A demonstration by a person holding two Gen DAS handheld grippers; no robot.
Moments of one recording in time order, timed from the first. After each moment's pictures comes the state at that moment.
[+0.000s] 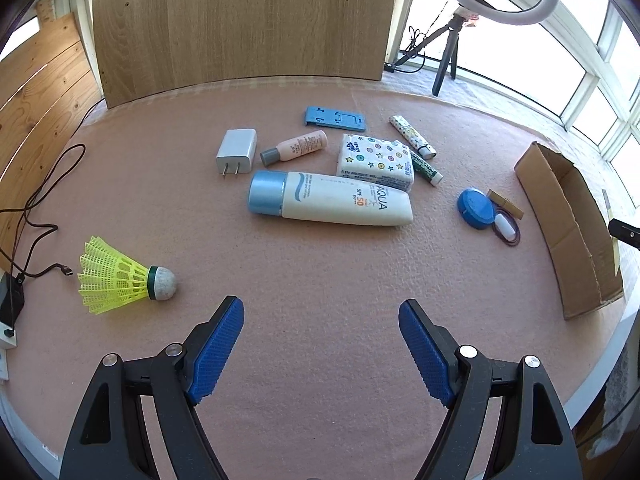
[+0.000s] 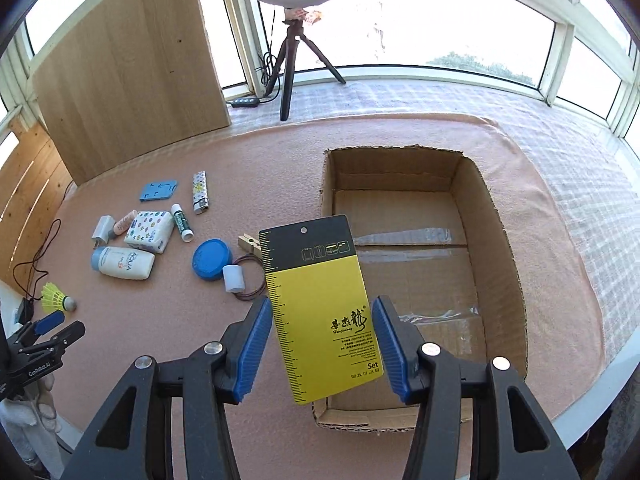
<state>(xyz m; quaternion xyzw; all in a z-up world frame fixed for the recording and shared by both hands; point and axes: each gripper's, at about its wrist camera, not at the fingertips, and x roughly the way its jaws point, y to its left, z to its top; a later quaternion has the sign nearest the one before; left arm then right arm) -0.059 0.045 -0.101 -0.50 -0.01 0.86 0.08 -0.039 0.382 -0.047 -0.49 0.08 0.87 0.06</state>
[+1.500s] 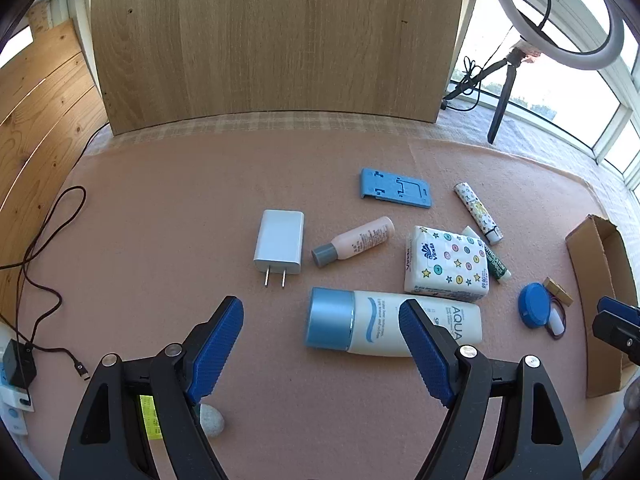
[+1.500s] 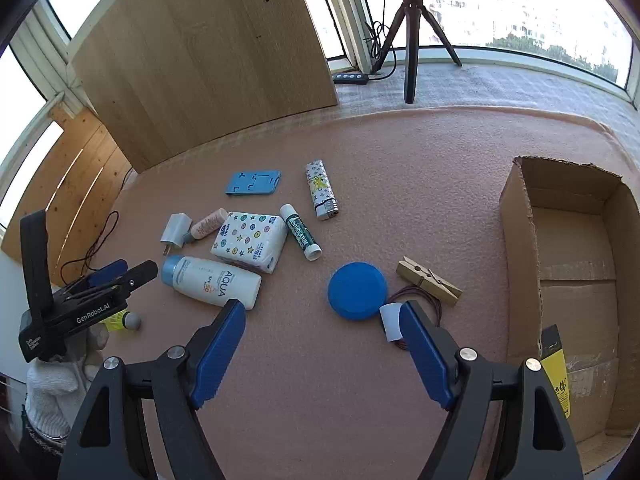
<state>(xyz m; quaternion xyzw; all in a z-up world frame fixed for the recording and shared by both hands) -0.175 0.015 -0.100 -0.50 -0.01 0.87 0.04 -0.117 0.259 -0.079 -0.51 0.12 0.84 -0.09</state>
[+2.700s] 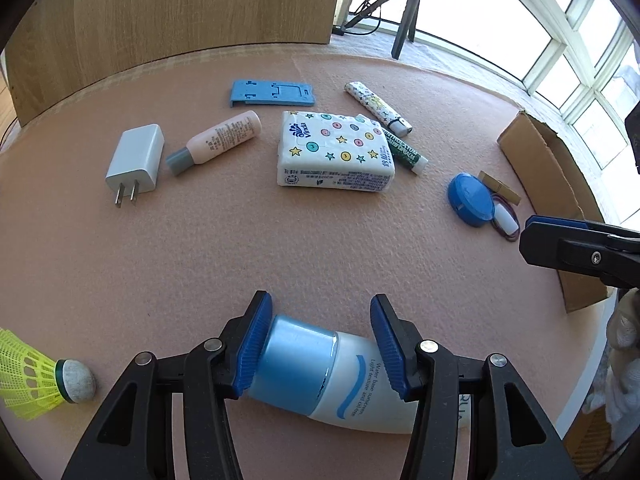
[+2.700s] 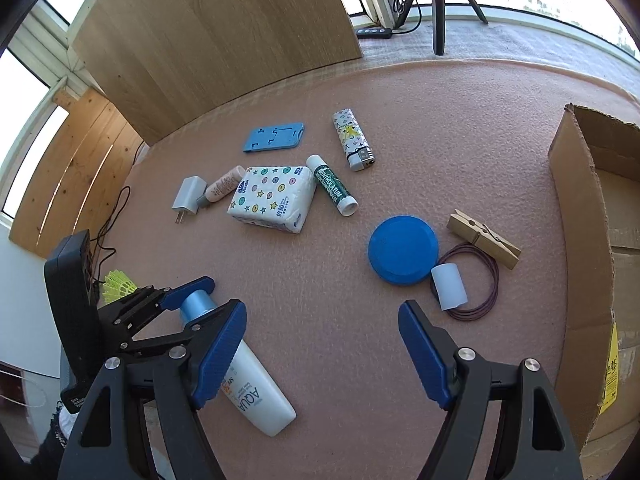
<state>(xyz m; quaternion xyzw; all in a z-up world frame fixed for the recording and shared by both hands) -0.135 0.072 -0.157 -0.54 -0.01 0.82 0.18 -0.114 0.242 -0.107 -0.56 0.14 0.81 -0.13</state>
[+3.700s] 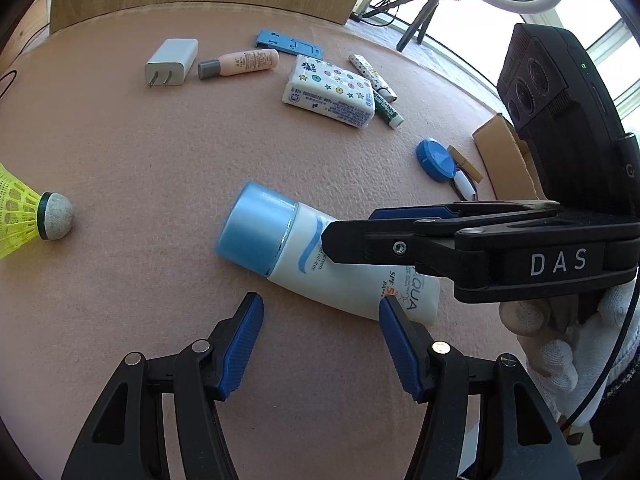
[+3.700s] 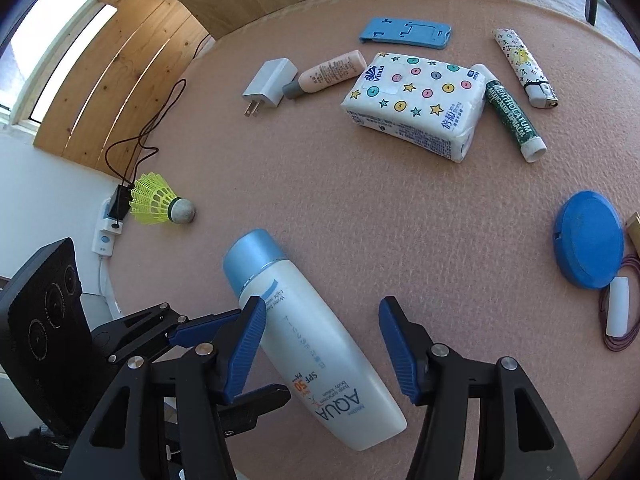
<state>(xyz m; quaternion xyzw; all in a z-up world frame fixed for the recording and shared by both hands) -0.065 0.052 -0.153 -0.57 -0.12 0.79 0.18 -0.125 0.160 -0.153 -0.63 0.10 0.72 -0.27</state>
